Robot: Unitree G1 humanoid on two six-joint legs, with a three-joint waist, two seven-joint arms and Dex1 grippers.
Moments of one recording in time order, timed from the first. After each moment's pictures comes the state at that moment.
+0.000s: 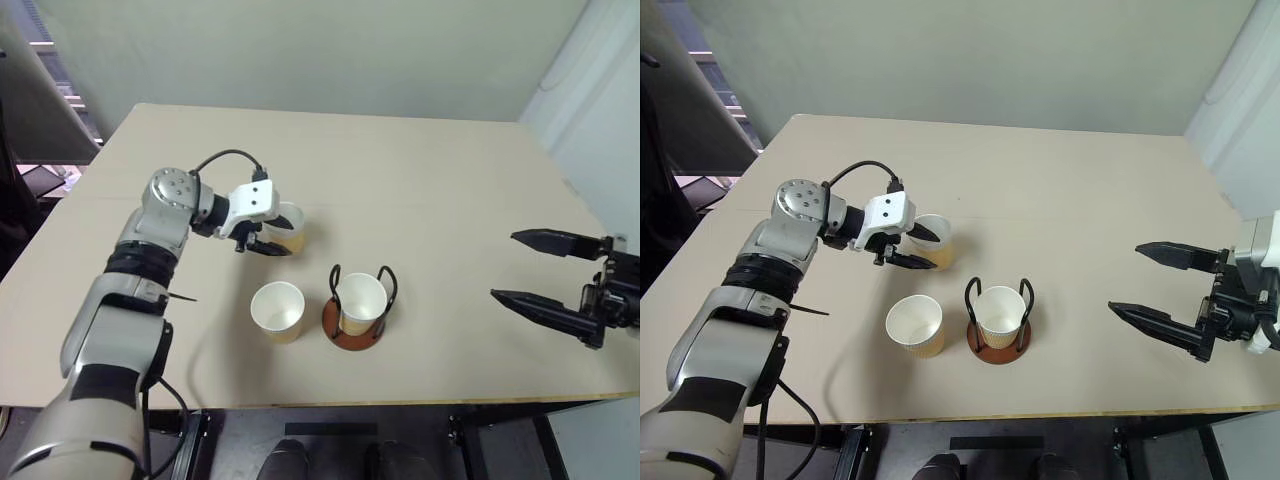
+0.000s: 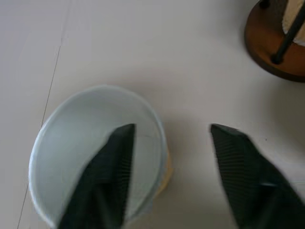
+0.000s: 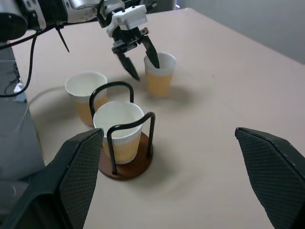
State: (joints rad) left arm -1.11 0.65 -0.29 0.90 0.04 -0.20 -1.42; right arm -0.01 -0.97 -0.74 -0.68 0.96 0.85 0.97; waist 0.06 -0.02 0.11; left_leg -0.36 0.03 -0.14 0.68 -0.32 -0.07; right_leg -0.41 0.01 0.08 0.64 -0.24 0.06
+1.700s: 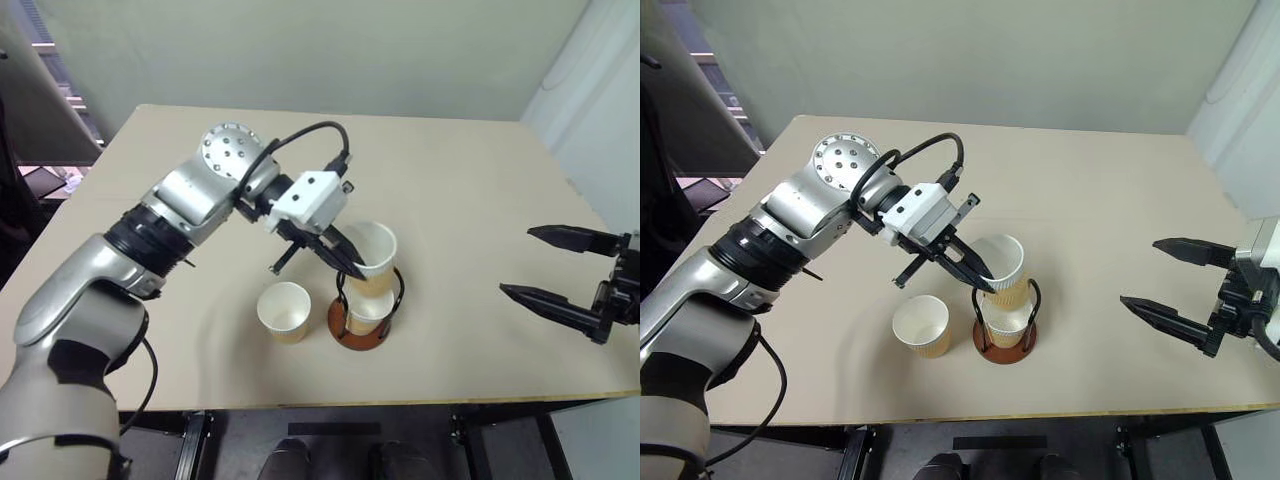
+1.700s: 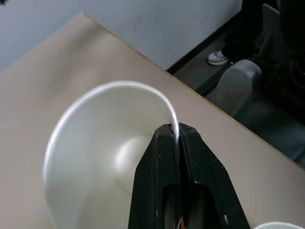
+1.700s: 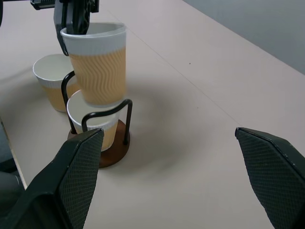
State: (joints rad) left arm -1.30 0.81 -0.80 0.28 -0.71 -0.09 -1.58; right arm 0.07 -1.03 -0.77 -0.68 0.93 0.77 0.91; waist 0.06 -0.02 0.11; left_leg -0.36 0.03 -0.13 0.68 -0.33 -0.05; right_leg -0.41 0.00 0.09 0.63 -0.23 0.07
